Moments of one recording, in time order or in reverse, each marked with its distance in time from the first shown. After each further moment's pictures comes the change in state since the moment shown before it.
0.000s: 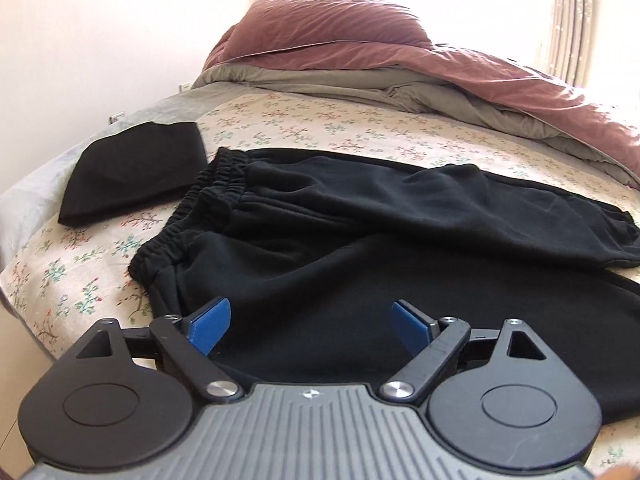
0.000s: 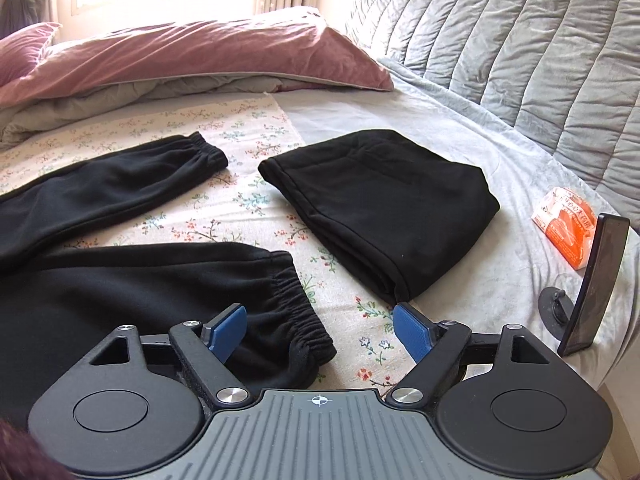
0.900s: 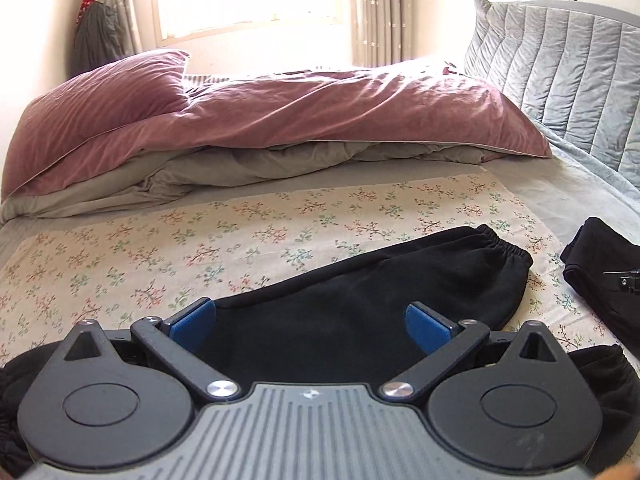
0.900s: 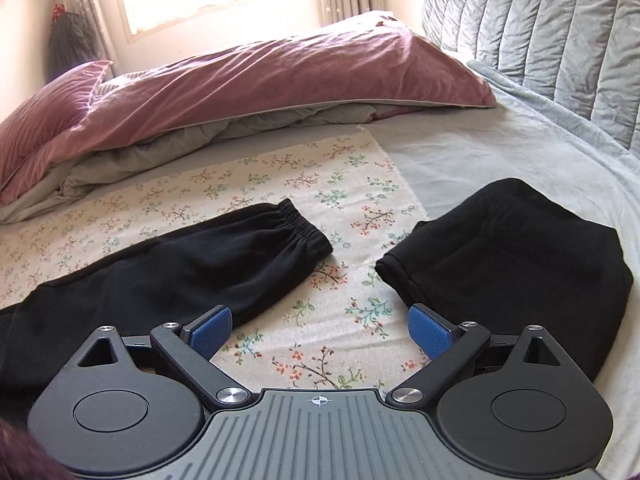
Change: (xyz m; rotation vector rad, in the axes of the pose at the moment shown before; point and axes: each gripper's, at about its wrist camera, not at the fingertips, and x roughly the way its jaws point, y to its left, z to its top) left arm 0.075 -0.249 0.130 0.382 -0.083 -0.378; right arm 0.094 0.041 0.114 0.028 0.020 0.367
